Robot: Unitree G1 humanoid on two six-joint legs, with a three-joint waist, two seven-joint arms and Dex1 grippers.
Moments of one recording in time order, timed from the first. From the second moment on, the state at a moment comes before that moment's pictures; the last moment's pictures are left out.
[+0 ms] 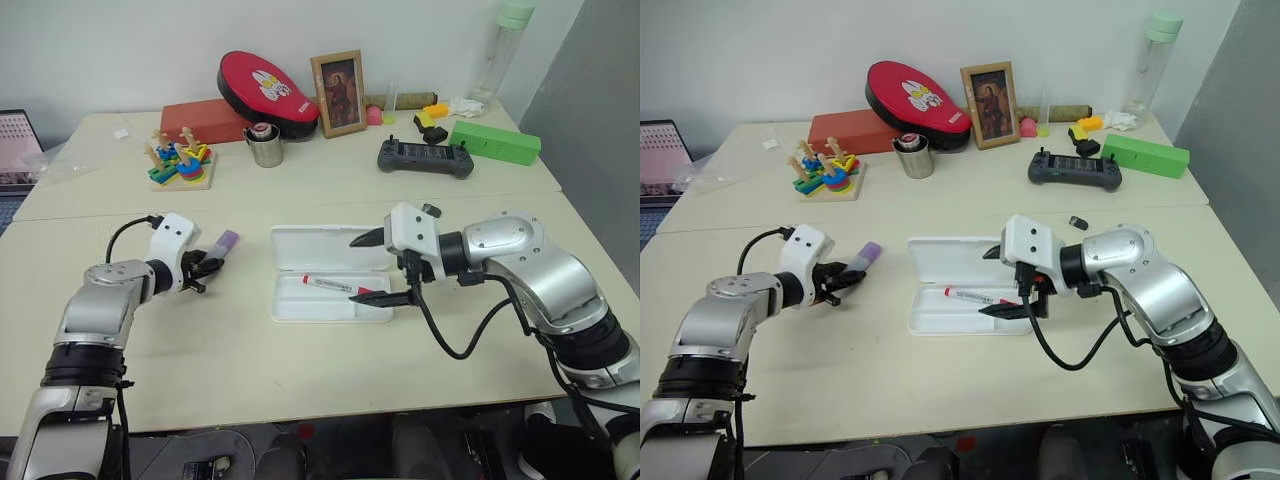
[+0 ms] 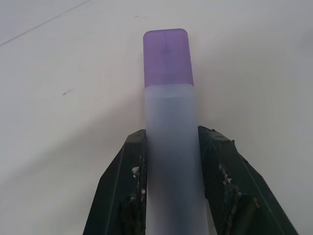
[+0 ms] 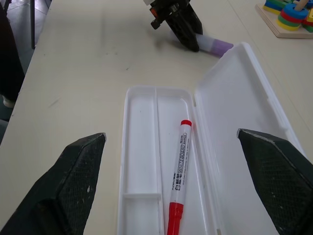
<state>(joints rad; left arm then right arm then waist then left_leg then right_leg) -0.42 0.76 0.10 0.19 -0.20 0.63 -0.68 -0.71 -0.66 0.33 -0.34 0.29 0.66 1.08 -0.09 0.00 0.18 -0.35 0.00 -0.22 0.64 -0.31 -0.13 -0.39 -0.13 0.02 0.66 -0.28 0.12</state>
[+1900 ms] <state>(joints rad) -0.39 0.87 -0.21 -0.32 -0.16 0.27 -1.15 -0.64 -0.75 0.31 -0.39 0.31 0.67 1.09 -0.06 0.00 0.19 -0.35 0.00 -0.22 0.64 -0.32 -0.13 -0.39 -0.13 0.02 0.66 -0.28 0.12</state>
